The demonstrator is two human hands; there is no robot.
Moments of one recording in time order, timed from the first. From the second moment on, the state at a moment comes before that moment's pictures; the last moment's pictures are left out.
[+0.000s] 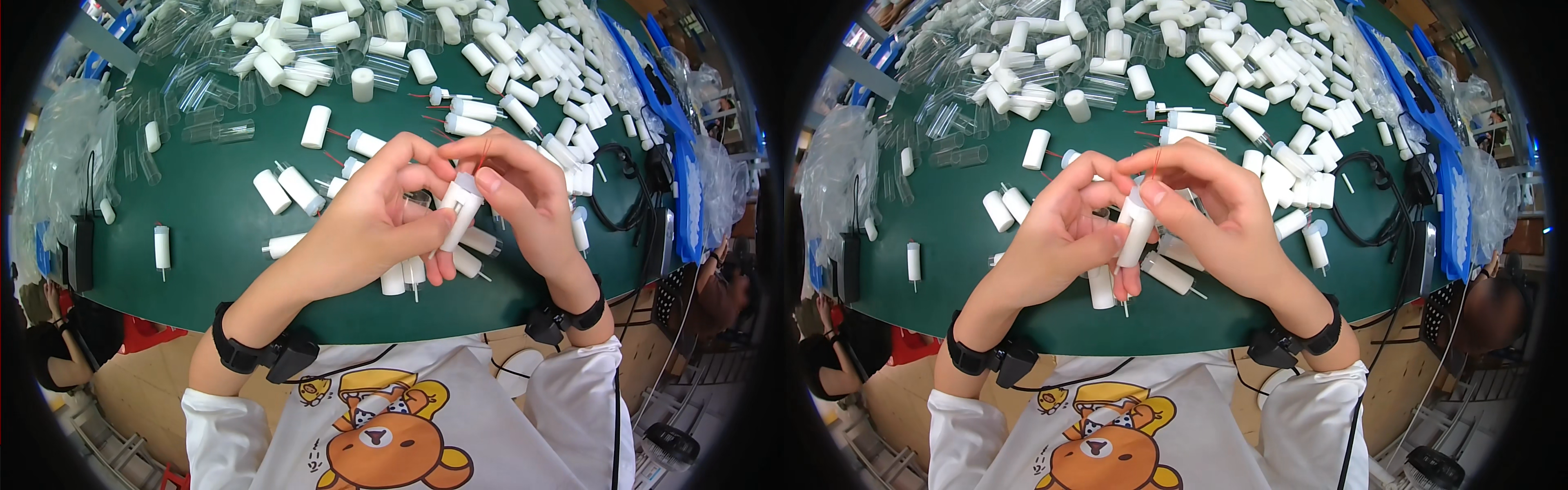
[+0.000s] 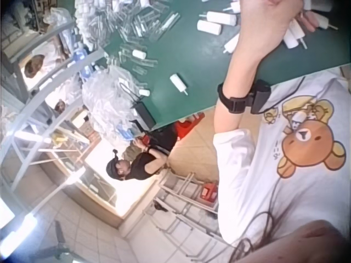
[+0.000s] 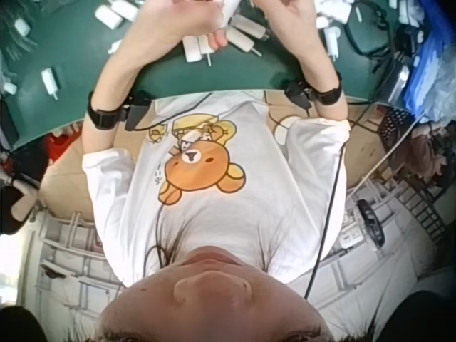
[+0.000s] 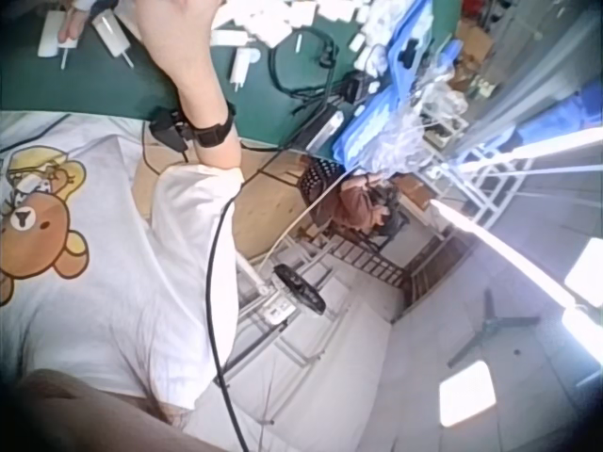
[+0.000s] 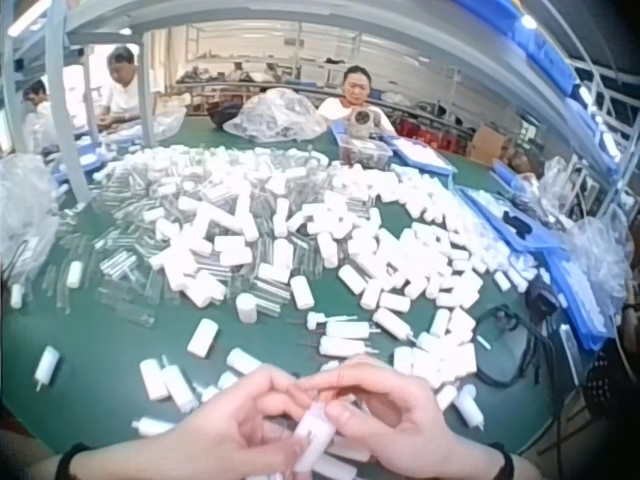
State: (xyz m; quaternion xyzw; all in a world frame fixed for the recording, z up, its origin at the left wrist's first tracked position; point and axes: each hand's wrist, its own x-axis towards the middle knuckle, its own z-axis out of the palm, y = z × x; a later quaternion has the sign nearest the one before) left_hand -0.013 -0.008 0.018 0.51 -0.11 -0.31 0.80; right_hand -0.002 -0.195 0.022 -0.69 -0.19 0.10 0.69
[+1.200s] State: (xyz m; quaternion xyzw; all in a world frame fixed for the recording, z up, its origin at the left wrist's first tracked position) left_hand -0.004 -0.004 0.015 0.53 -0.07 -0.23 0.82; right_hand 0.000 -0.201 0.019 -0.67 -0.23 -0.01 0.71
